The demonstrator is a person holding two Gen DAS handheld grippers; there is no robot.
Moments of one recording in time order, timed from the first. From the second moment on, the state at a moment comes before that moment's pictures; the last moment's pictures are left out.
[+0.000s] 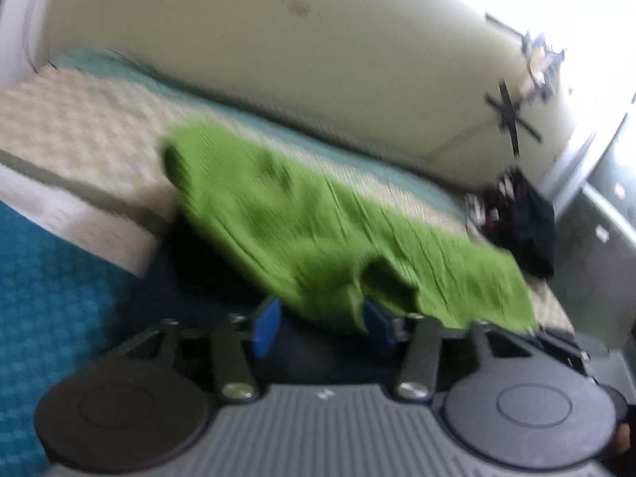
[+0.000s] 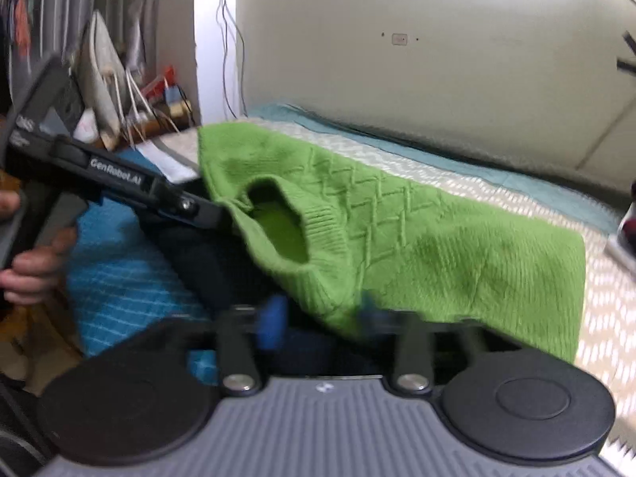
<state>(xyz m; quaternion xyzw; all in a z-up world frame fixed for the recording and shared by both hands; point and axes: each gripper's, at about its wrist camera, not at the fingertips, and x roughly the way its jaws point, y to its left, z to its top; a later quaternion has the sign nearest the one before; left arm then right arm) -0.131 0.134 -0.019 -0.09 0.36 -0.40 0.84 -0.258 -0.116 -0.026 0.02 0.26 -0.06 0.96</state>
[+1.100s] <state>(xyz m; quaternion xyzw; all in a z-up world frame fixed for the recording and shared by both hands) -0.062 0.090 0.006 -0.07 0.33 -0.35 0.88 -0.238 -0.165 0.013 0.13 0.16 -0.17 0.96</state>
